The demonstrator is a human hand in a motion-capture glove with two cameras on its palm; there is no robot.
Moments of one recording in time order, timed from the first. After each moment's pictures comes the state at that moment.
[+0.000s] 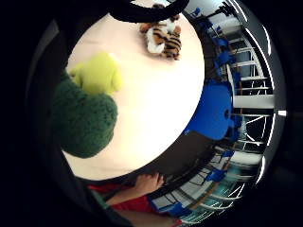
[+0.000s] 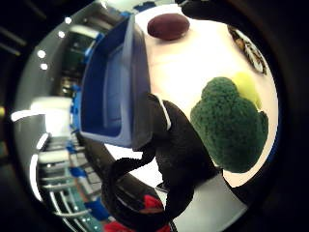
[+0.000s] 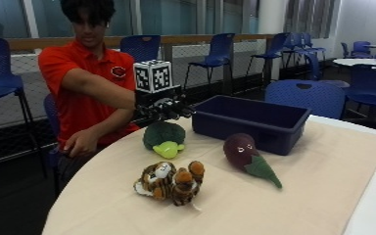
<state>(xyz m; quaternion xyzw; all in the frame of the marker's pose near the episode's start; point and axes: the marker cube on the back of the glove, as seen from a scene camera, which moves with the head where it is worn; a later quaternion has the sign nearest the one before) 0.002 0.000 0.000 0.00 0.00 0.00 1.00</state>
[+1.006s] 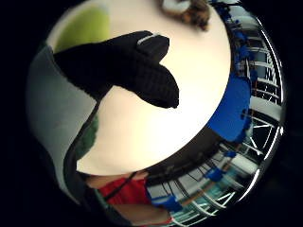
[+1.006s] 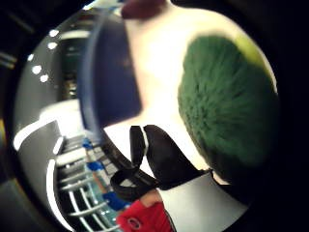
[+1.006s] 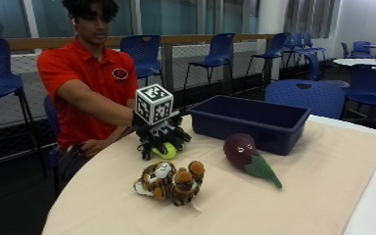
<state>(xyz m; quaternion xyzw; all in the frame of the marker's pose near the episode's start) 0.019 0.008 0.071 -0.14 -0.02 0.01 0.99</state>
